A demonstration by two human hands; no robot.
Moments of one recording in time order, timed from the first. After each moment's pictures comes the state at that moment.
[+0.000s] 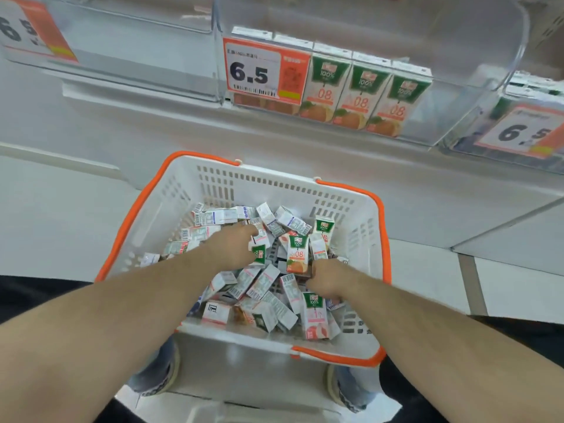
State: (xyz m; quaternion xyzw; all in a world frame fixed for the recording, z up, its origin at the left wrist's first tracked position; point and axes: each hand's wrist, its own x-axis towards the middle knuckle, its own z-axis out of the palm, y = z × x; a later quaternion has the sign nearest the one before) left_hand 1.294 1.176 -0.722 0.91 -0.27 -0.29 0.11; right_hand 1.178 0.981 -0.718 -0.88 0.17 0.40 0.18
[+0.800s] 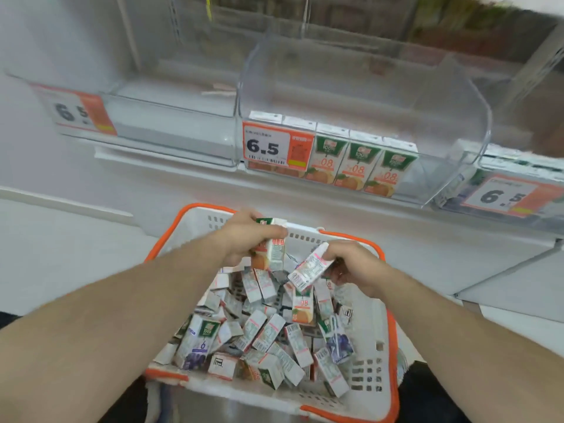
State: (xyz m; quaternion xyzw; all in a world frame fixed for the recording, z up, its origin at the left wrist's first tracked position) left_hand 1.333 1.153 -0.598 0.73 0.00 -0.35 0.59; right_hand 1.228 0.959 -0.607 -0.74 0.26 0.17 0.60
